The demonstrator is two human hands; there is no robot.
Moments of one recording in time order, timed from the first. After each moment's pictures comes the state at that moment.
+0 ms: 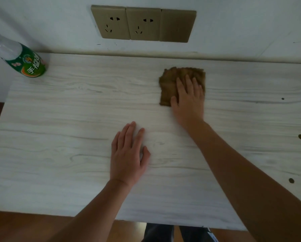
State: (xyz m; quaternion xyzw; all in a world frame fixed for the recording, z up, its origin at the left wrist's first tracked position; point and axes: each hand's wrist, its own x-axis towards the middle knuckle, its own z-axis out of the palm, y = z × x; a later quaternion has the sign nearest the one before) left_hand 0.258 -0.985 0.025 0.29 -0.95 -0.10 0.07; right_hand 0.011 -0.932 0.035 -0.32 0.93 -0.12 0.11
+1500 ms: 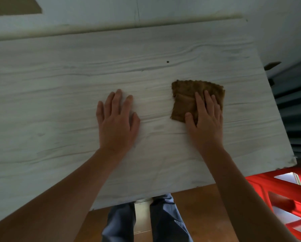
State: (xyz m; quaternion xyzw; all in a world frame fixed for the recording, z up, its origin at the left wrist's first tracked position) left_hand 0.060 -0.778 0.022 0.23 -0.96 -0.13 0.07; right_hand -0.056 -0.559 0.038 -0.14 0.97 -0.16 0.07
